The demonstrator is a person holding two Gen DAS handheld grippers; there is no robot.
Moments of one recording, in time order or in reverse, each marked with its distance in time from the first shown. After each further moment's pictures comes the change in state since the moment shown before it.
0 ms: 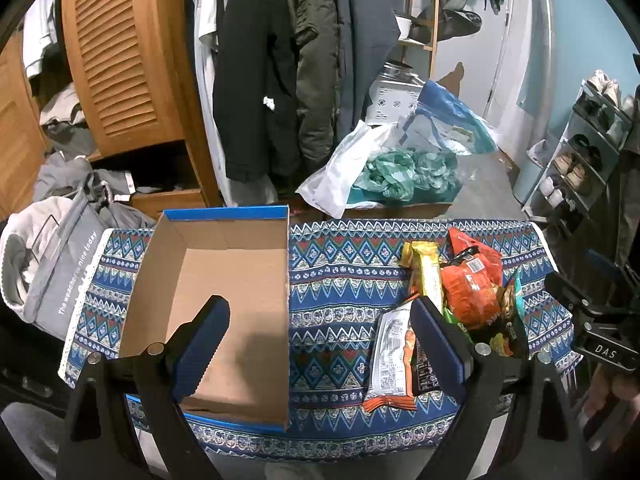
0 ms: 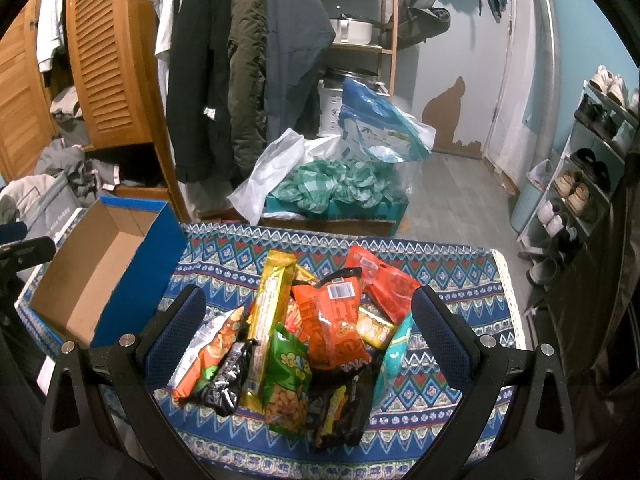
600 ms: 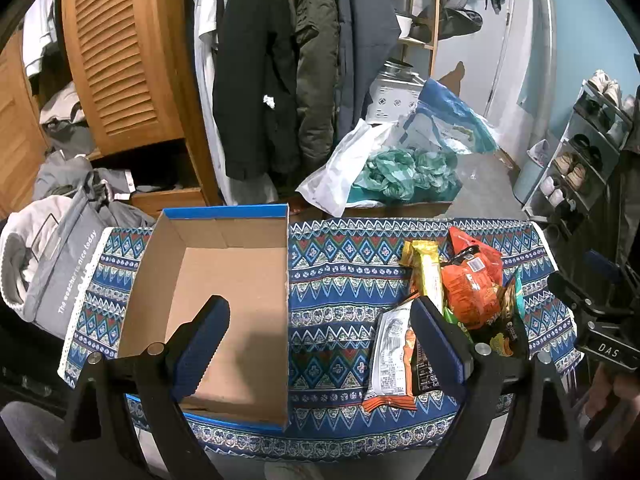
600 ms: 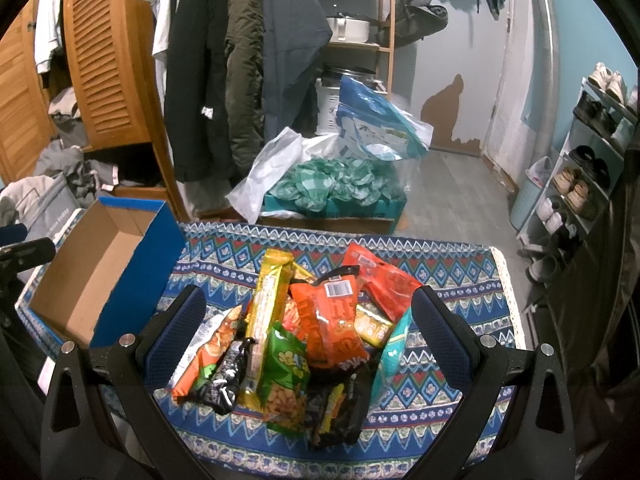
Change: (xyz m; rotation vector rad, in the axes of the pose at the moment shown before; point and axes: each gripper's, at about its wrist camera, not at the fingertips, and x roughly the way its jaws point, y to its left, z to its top) left arm 0.001 0.002 0.000 0.000 0.002 -0.001; right arm 0.000 -0.001 -0.007 0.007 0.004 -0.003
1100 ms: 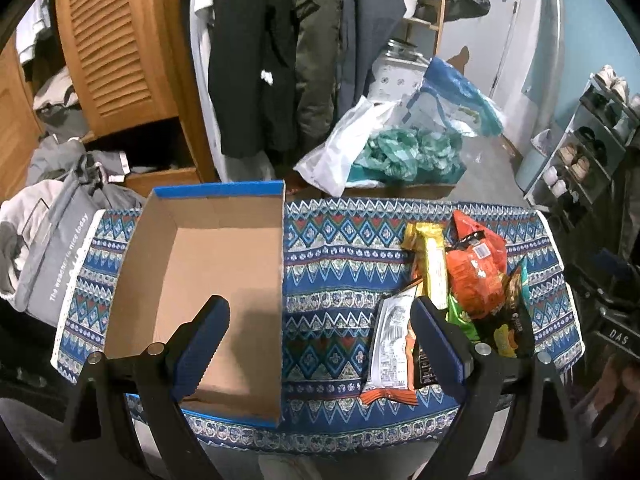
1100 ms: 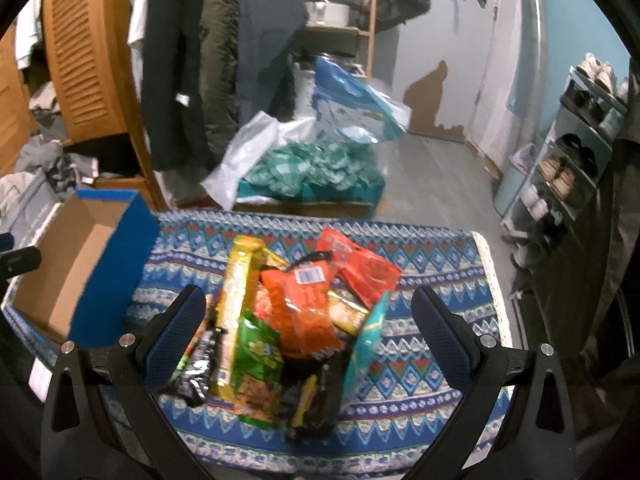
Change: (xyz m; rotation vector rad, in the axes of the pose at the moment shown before) left arm 0.028 -0.004 -0.008 -0.014 0.086 -0.011; right arm 0.011 -0.026 -0.004 0.031 0.075 -0.071
